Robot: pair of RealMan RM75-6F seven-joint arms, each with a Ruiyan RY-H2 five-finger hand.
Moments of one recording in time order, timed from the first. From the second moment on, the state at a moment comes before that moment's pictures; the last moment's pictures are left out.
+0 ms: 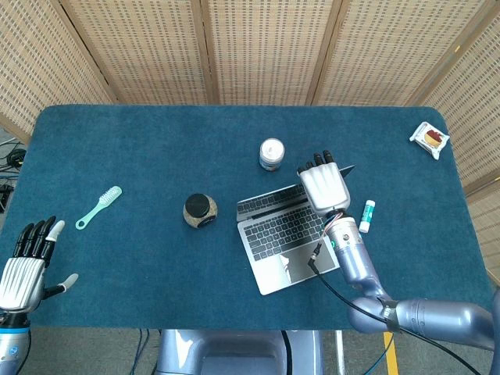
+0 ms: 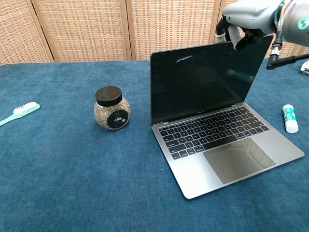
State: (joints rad) left arm -0.08 -1.33 -0.02 -1.41 1.61 1.59 0.02; right arm 0.97 -1.35 0.22 -1.78 -0.67 1.24 -0.95
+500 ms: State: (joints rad) left arm -0.08 -1.33 -0.01 -1.41 1.62 1.59 0.03; right arm 0.94 -1.31 0.18 -1.83 -0.68 1.26 -0.96
